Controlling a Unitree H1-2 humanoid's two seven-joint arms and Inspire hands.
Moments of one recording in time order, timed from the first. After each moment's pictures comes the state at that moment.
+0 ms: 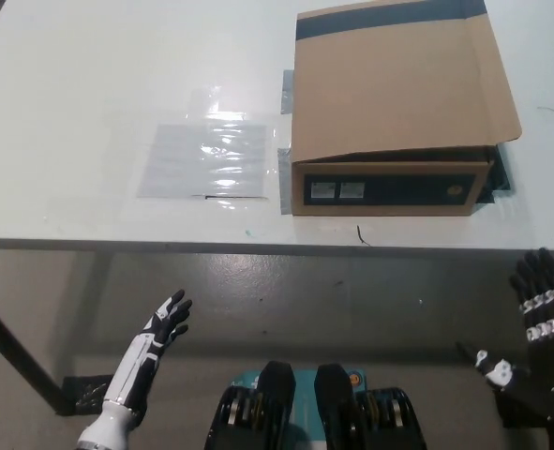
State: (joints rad) left_arm -0.09 0.15 -0.05 0.32 0.02 -0.34 -0.11; right_arm 0.07 -0.08 -0.04 -0.14 0.29 -0.31 0.07
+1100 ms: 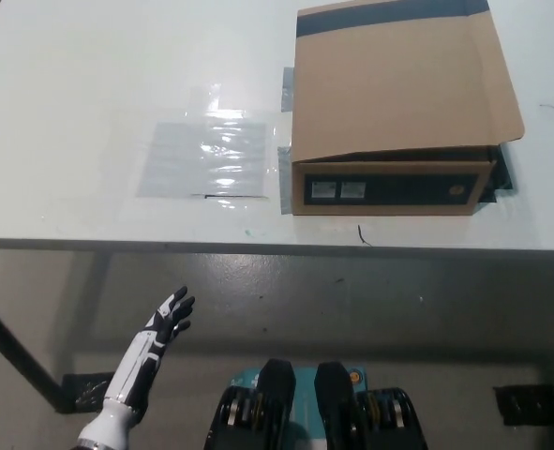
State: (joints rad) left_arm -0.10 0.16 -0.05 0.32 0.02 -0.39 -0.12; right_arm -0.46 -0.08 -0.36 0.09 0.91 -0.03 0.07
